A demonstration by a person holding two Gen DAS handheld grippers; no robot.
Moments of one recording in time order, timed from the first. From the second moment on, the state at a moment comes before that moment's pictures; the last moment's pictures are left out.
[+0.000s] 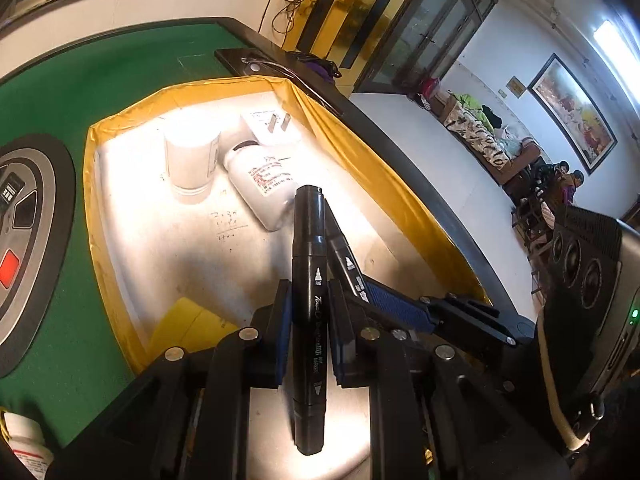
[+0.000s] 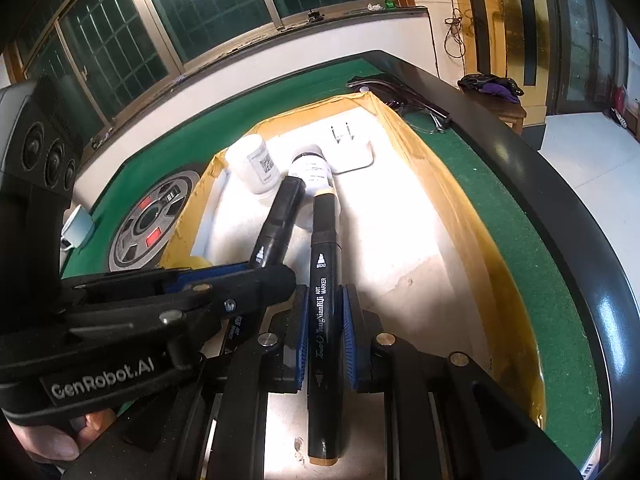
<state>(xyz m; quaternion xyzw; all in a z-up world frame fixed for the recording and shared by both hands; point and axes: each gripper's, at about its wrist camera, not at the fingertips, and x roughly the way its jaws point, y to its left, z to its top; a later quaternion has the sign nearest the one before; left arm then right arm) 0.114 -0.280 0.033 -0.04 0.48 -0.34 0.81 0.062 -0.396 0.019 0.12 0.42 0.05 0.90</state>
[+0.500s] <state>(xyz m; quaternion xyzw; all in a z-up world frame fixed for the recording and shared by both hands) 0.067 -0.247 0.052 -0.08 0.43 -0.36 0.83 0.029 -0.391 0.060 0.03 0.27 -0.02 0.96</state>
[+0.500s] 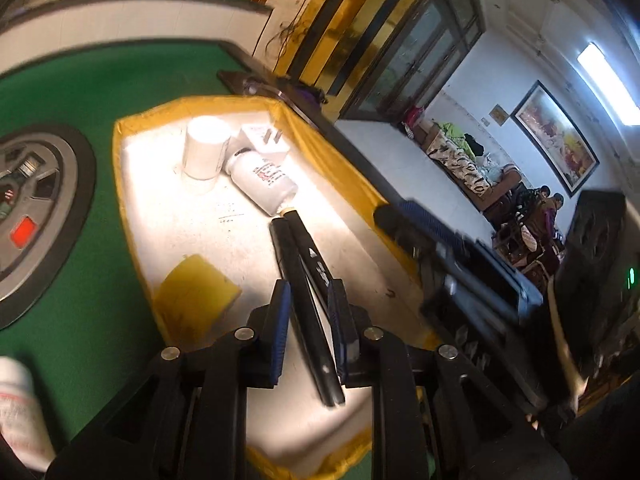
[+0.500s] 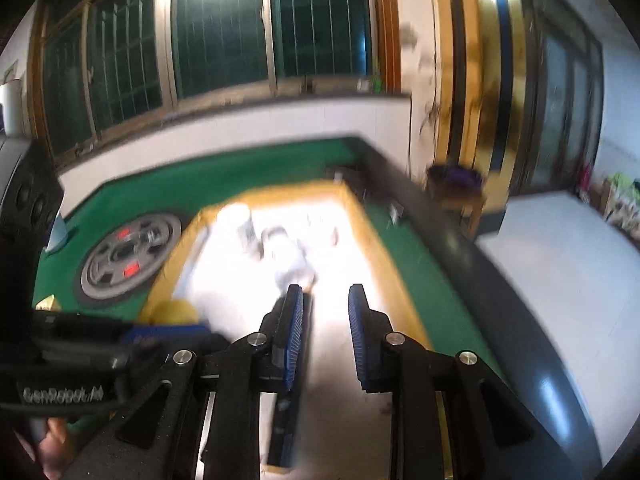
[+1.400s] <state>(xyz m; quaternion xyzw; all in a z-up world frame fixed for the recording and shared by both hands) -0.032 -0.047 0.044 -0.01 0.34 -0.25 0.91 -0.029 -0.308 0.070 0.15 0.24 0.23 0.93</state>
